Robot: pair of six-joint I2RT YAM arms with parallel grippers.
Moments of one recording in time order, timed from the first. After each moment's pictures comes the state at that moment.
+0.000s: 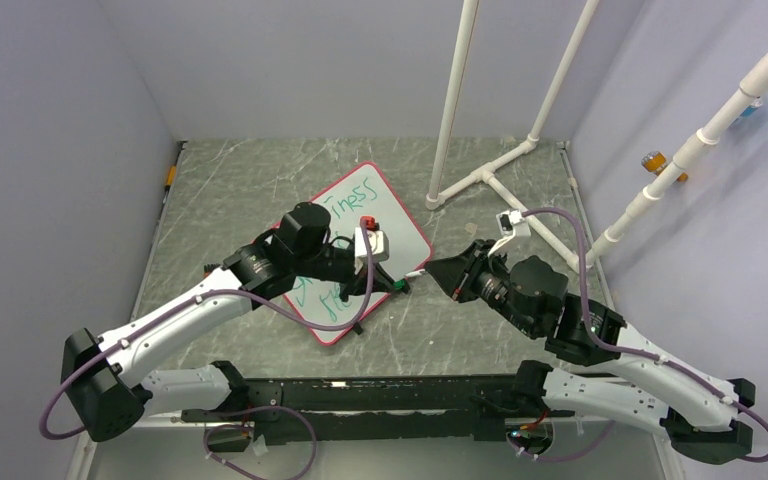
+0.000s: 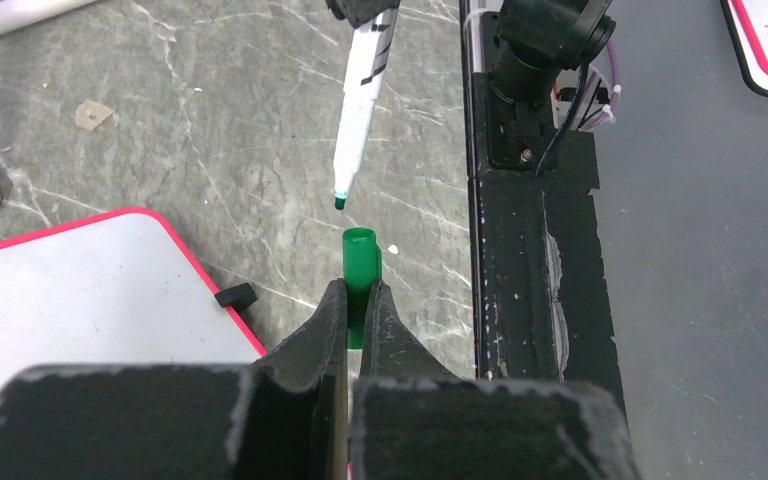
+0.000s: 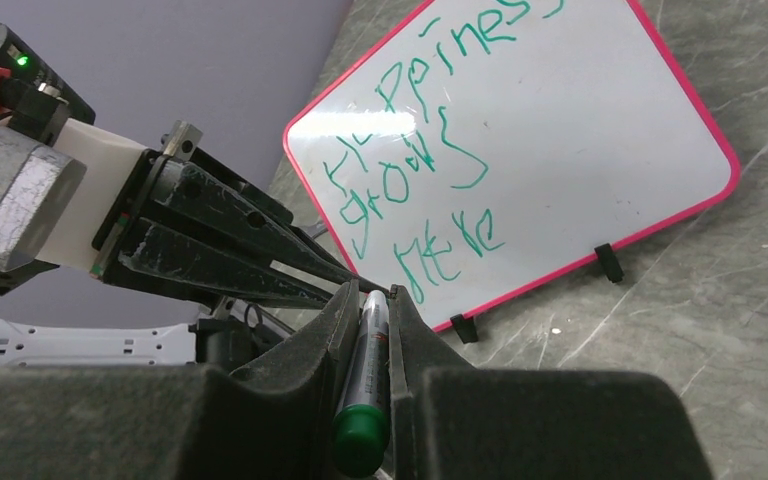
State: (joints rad) left arm -0.82 1.16 1.02 -0.30 0.68 0.24; right arm 1.08 0.67 0.91 -0.45 0.40 0.78
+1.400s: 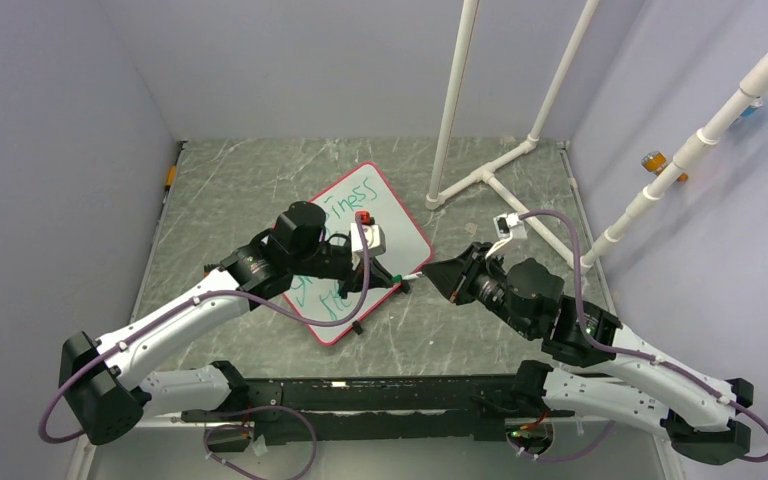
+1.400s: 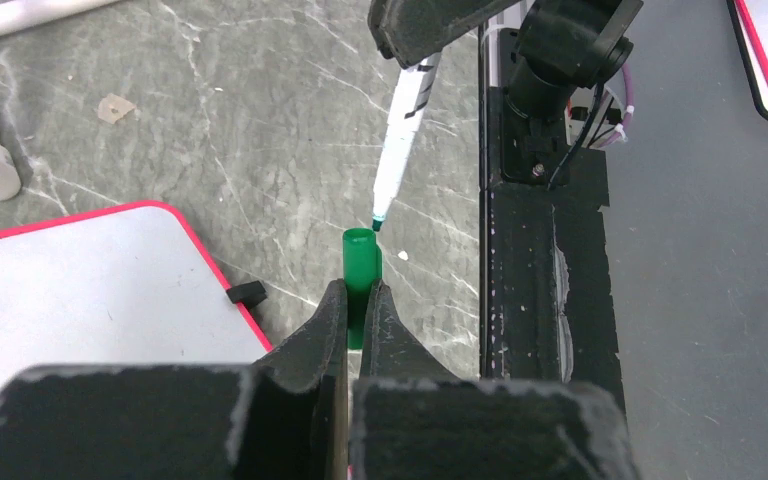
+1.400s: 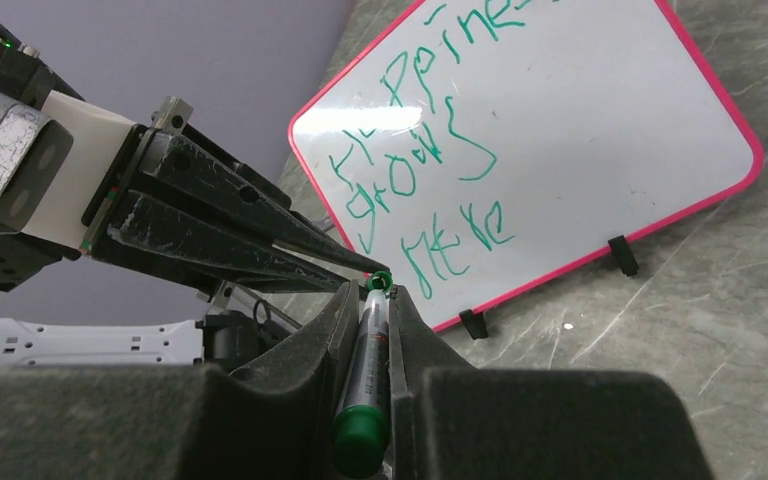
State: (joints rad) left arm -0.81 1.14 1.00 -0.26 0.67 0.20; right arm 1.08 0.66 0.87 -0.42 0.38 0.81
